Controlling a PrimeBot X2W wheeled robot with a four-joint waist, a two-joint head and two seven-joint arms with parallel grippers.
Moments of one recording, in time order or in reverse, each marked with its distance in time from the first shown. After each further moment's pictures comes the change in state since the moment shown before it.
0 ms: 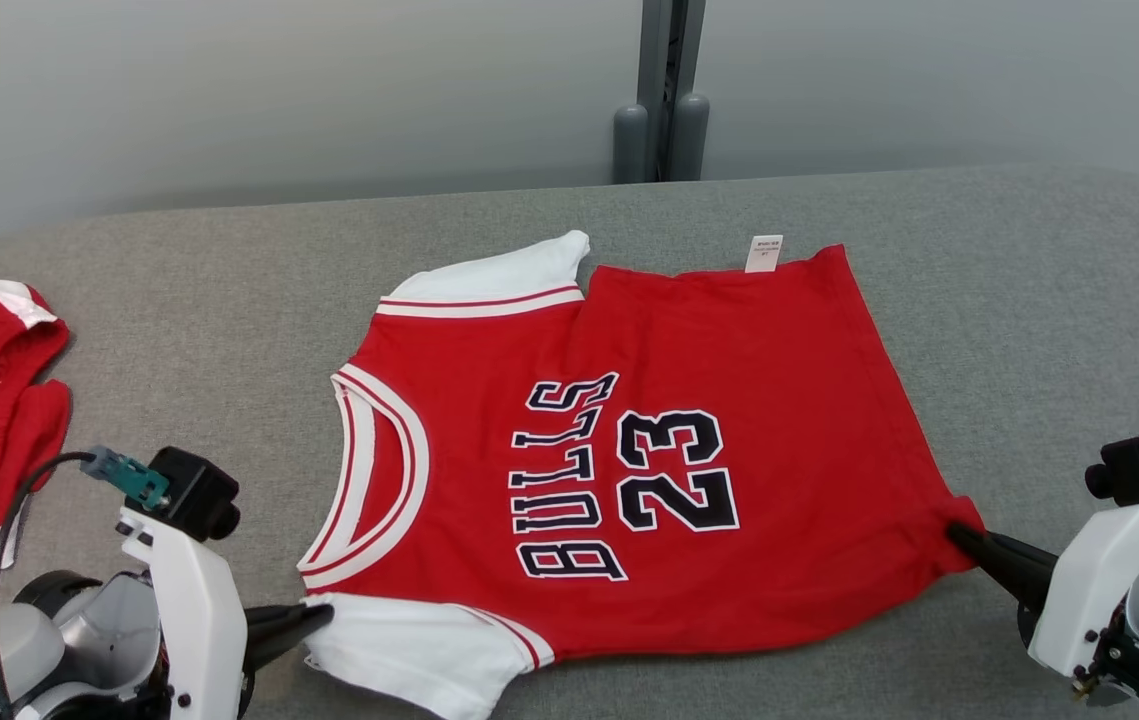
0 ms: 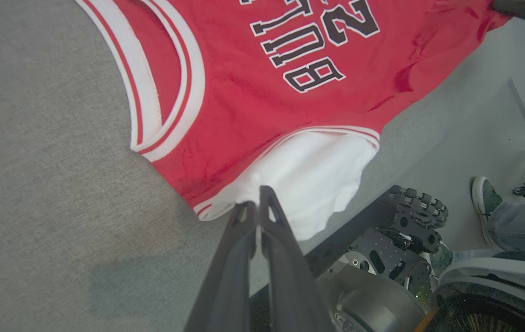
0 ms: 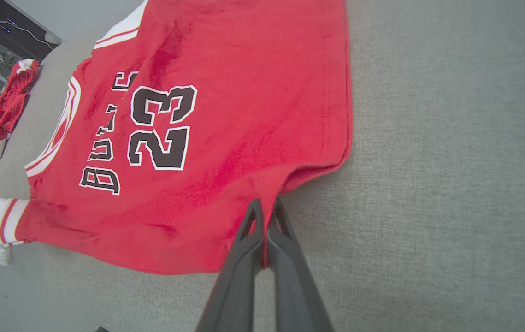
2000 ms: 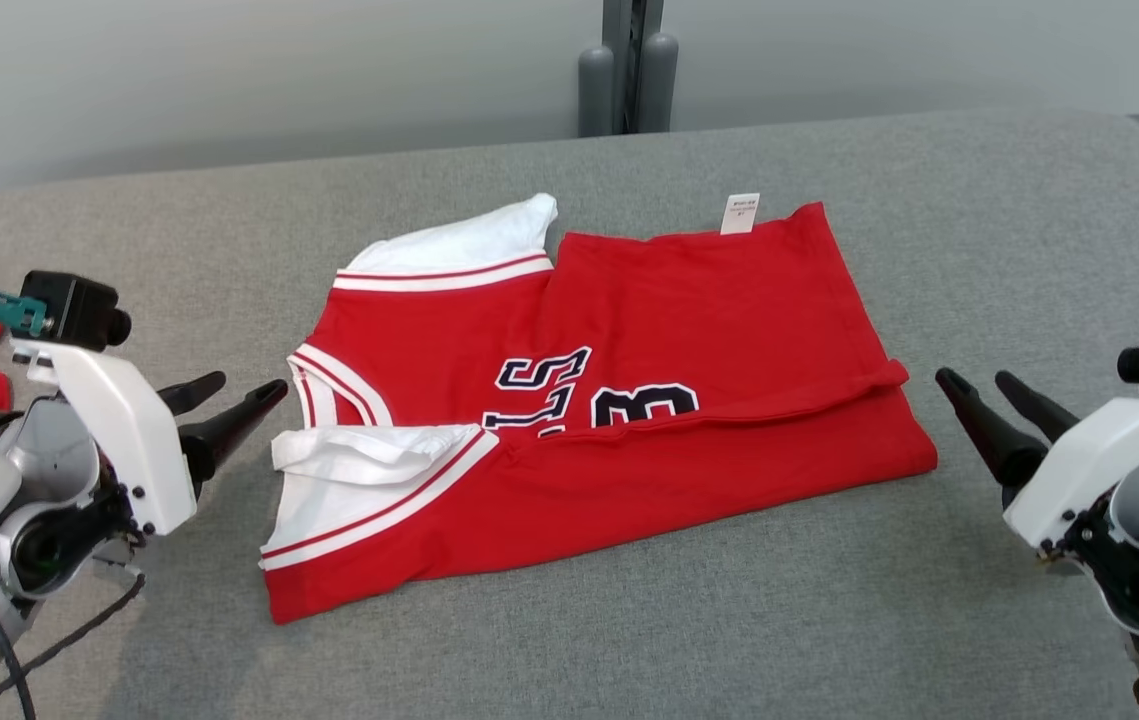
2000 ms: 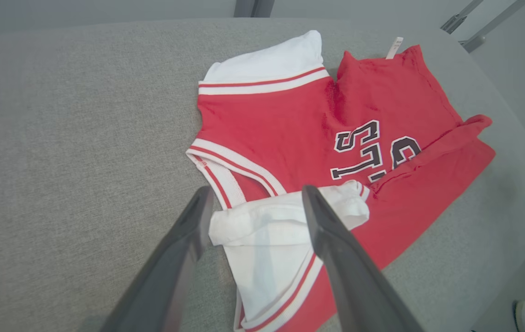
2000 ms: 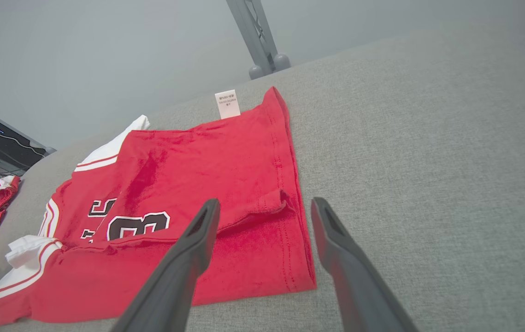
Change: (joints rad) left arm -0.181 -0.231 0.118 0.560 0.019 -0.177 -0.180; right arm -0.189 0.202 -0.171 0.144 -0.180 0.000 -0.147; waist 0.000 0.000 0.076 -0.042
